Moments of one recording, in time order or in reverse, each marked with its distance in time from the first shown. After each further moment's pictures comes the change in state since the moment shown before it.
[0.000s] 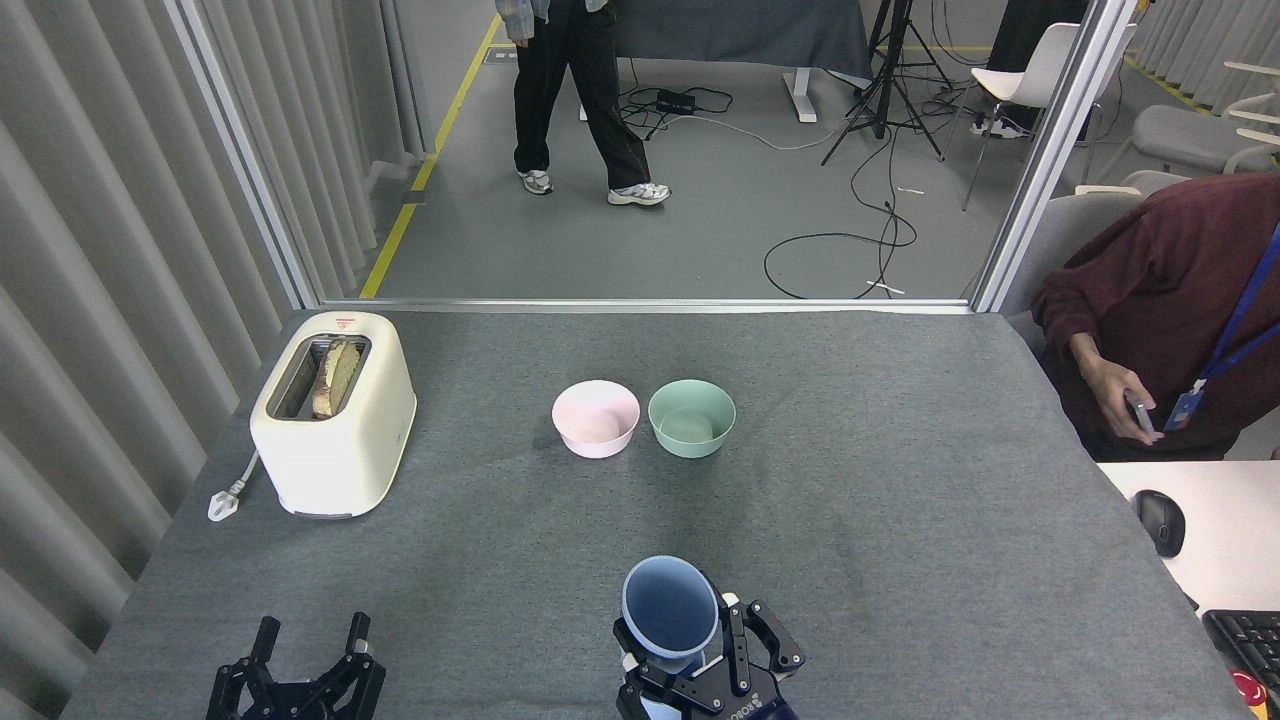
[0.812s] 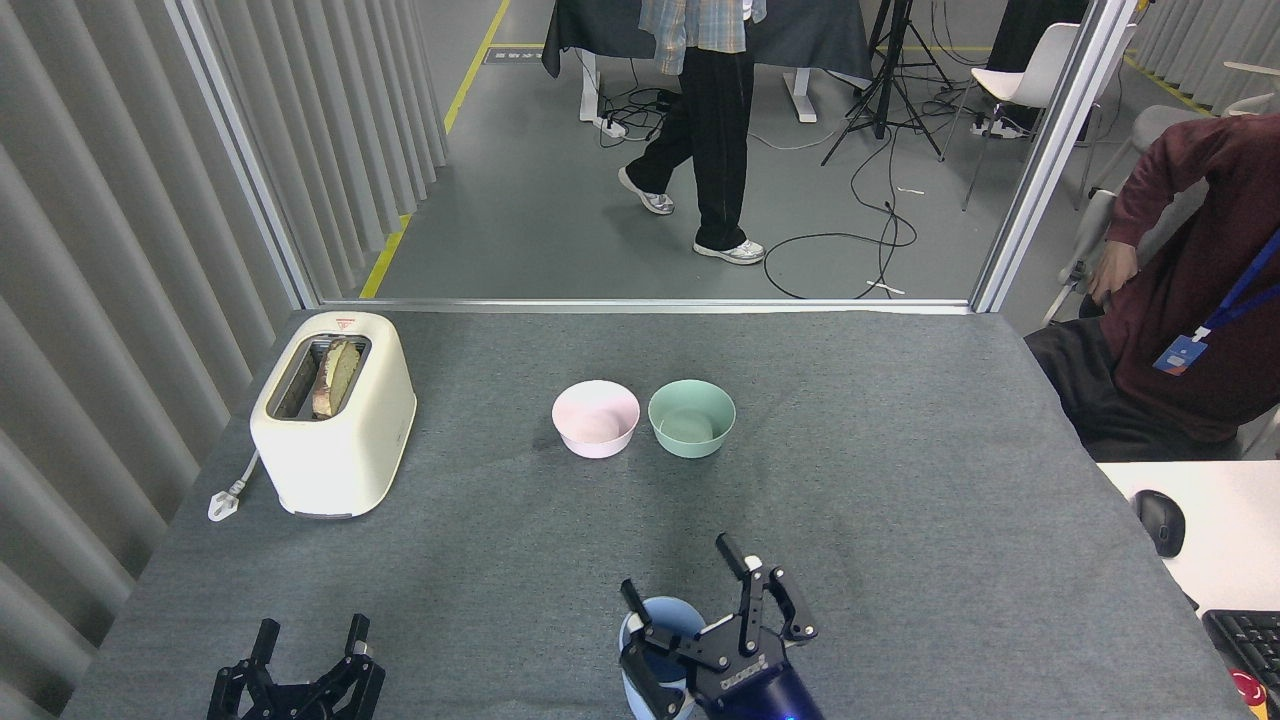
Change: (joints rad) left arm -0.003 0.002 0.000 0.016 0.005 -0.004 0.005; right arm -0.063 0.073 -0.089 0.015 0.057 0.046 -0.070
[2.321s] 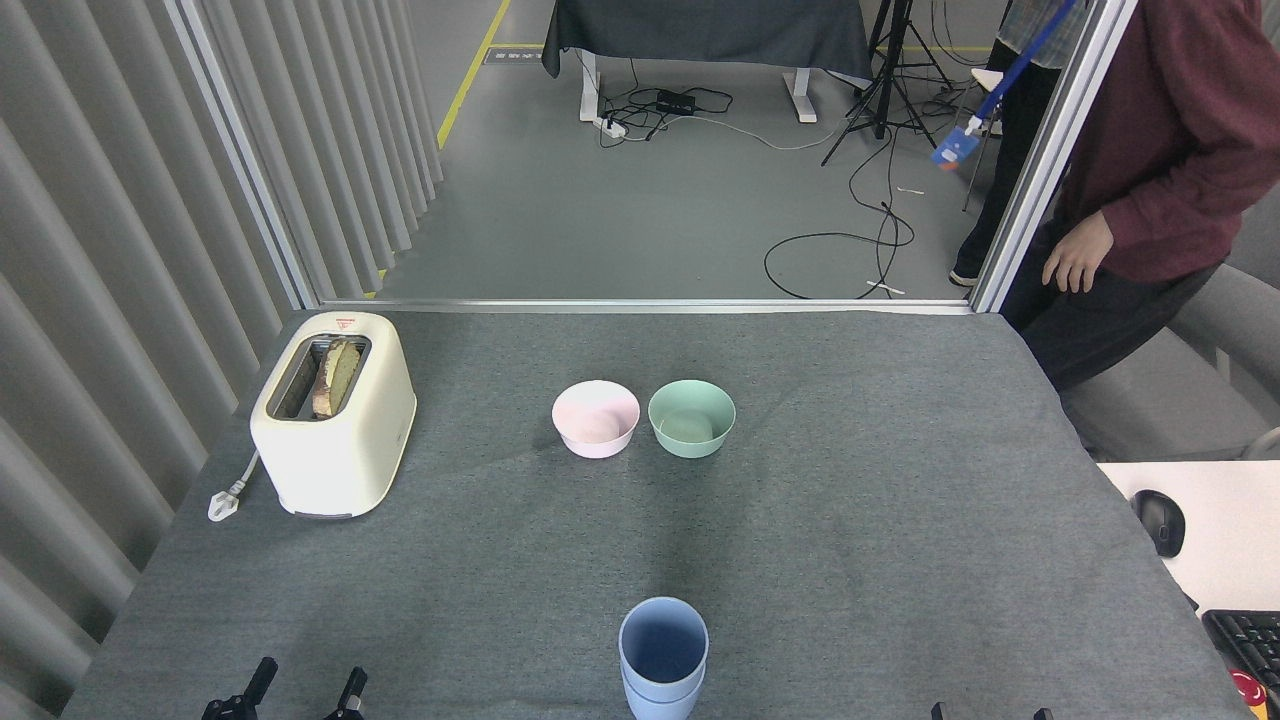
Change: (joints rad) left arm 0.122 0.078 -0.013 -0.115 -0.024 -0.077 -0.147; right arm 0.226 -0.059 -0.547 0.198 -0.047 -0.046 -0.199
